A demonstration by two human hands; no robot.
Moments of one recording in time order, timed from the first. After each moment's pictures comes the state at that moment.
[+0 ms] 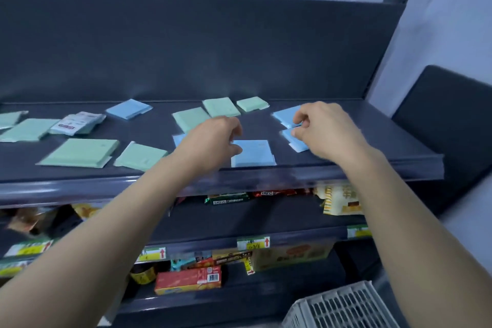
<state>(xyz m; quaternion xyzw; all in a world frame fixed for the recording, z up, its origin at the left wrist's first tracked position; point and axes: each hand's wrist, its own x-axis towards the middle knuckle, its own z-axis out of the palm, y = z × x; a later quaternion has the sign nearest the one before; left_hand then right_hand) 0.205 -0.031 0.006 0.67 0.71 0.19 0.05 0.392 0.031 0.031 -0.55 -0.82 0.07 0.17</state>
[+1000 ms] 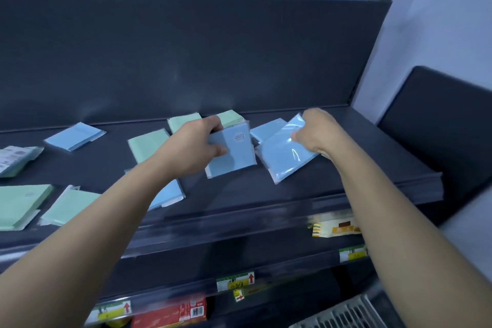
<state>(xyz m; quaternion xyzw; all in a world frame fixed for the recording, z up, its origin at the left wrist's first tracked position) 0.202 0.066 0.011 0.66 0.69 0.25 0.15 0.405 0.164 0.012 -0.64 -0.73 0.17 0.16</state>
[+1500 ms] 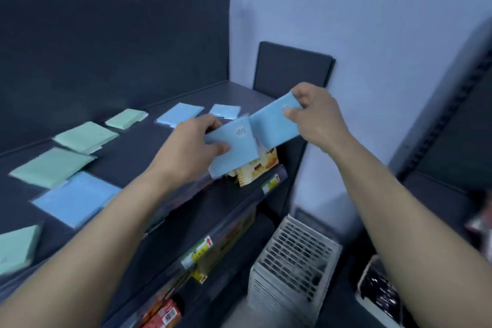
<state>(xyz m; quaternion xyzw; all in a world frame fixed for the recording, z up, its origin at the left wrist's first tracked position) 0.269 -0.002 0.011 0.81 0.45 0.30 0.23 0.484 -0.022 0.024 -0.72 -0.55 0.09 0.43</state>
